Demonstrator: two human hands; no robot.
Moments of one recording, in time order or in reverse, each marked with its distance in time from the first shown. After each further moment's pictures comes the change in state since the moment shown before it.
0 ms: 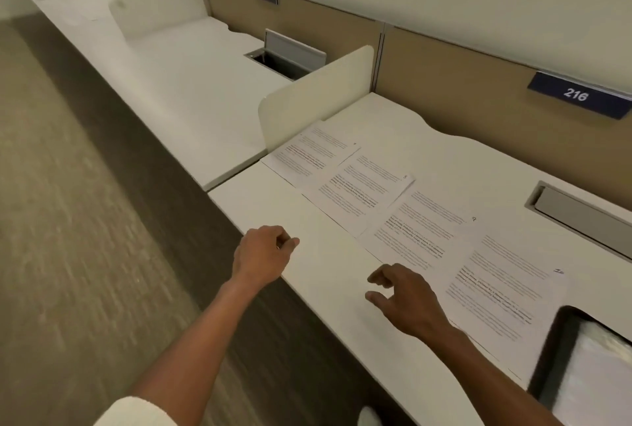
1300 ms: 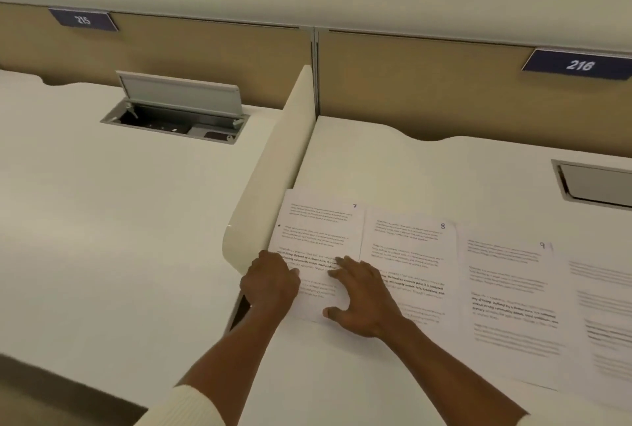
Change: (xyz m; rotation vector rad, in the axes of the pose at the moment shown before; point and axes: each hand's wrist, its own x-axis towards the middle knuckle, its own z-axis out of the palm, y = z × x) left_hand 0.441 -0.015 0.023 0.535 -0.312 0.089; right_hand 0.384 -0.123 0.074 -0.015 0.094 0.226
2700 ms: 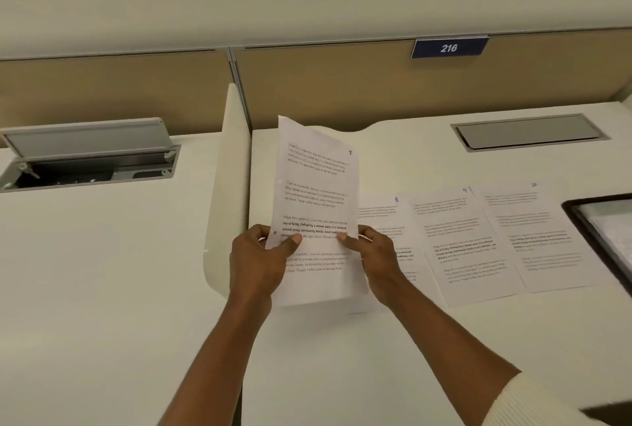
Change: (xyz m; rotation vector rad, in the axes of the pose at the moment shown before) left_hand -0.043 -0.009 -0.096 -1.161 -0.246 0.325; right_hand -0.026 -0.038 -0.052 1.417 0.630 0.512
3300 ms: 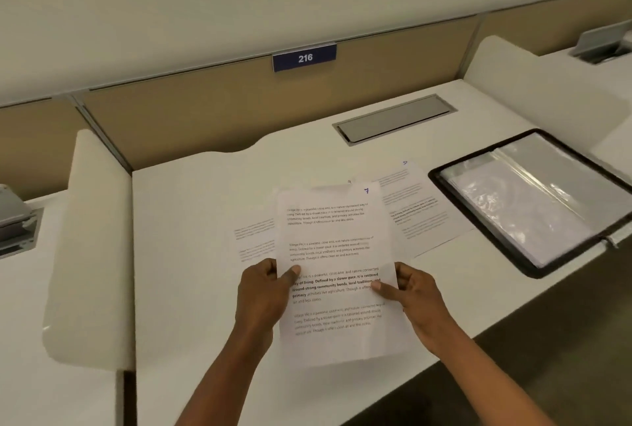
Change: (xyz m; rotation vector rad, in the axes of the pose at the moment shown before) left_hand -0.073 -0.020 0.168 0.191 -0.377 0.004; right_hand -0.138 -0.017 -0.228 -0.025 0.267 -0.037
